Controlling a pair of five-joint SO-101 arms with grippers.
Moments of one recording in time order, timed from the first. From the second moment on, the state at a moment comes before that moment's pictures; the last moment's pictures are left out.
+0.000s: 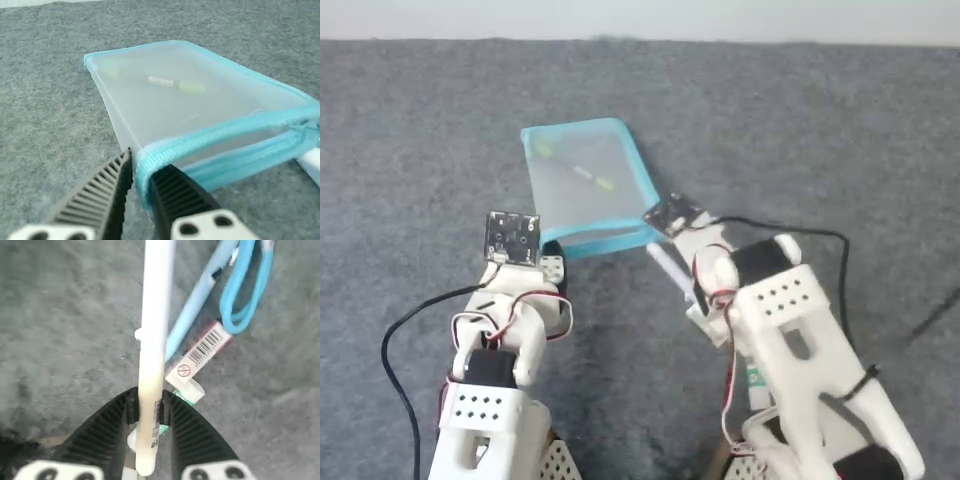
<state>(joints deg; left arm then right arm) -1.4 -73.1 88.9 30.3 3.3 -28.3 -31.5 36.7 86.5 20.4</state>
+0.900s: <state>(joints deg) -1.2 -73.1 88.9 29.9 3.3 -36.7 9.3 -9.8 93.3 10.8</state>
